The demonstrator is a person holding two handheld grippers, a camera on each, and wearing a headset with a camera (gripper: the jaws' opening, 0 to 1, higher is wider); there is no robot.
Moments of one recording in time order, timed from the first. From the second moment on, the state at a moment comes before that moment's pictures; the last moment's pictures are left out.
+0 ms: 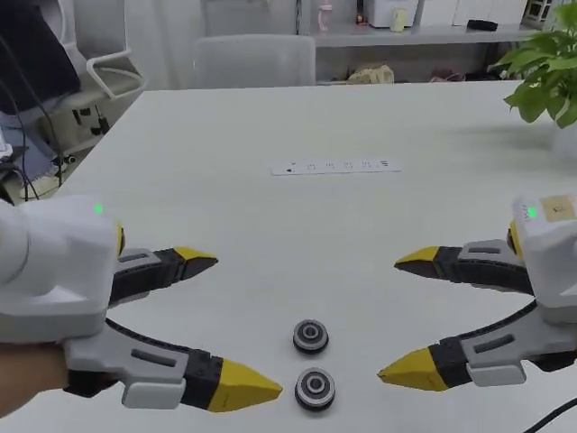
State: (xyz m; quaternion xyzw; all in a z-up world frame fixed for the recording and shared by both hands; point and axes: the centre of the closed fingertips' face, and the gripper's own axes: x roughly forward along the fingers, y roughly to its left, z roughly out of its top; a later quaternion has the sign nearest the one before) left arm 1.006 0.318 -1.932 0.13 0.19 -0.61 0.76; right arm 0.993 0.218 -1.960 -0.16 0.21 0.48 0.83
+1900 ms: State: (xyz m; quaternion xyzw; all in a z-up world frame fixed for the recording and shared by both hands) left arm 1.001 0.263 -2.040 0.15 0.26 -0.68 0.67; right arm 1.006 0.235 -2.052 -0.15 0.28 0.53 0.79
